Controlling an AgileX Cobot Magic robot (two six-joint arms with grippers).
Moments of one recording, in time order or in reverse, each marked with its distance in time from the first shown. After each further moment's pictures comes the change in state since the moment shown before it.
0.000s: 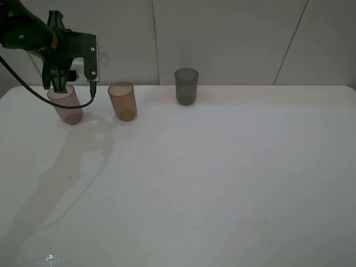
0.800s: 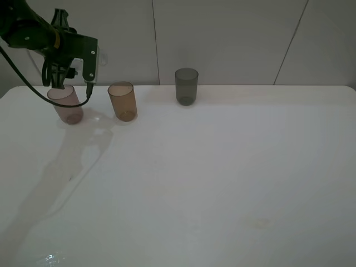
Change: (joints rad) left arm 0.022 0.071 -0.067 0.093 -0.016 0.037; right arm 0.000 0.000 0.000 0.000 0.000 0.000
